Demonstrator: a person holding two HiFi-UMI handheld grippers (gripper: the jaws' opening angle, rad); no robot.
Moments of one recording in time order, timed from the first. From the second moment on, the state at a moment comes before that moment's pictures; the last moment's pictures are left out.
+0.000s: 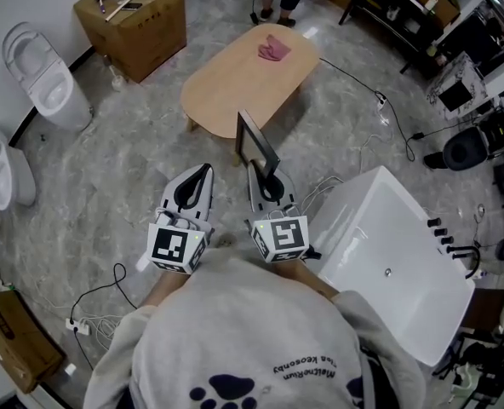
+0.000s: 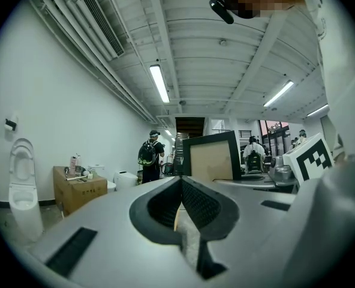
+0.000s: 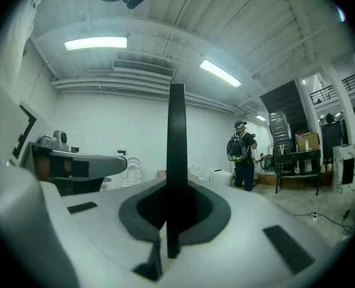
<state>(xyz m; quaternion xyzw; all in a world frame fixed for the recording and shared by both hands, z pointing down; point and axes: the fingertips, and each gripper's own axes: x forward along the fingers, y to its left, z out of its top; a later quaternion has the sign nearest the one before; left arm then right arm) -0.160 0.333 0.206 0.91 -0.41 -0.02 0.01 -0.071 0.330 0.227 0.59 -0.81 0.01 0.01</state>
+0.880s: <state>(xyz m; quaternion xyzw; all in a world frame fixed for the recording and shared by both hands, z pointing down) -0.095 0.289 0.239 0.94 -0.33 0.01 0.06 0.000 0.311 0.251 0.67 -0.75 0.04 0.02</state>
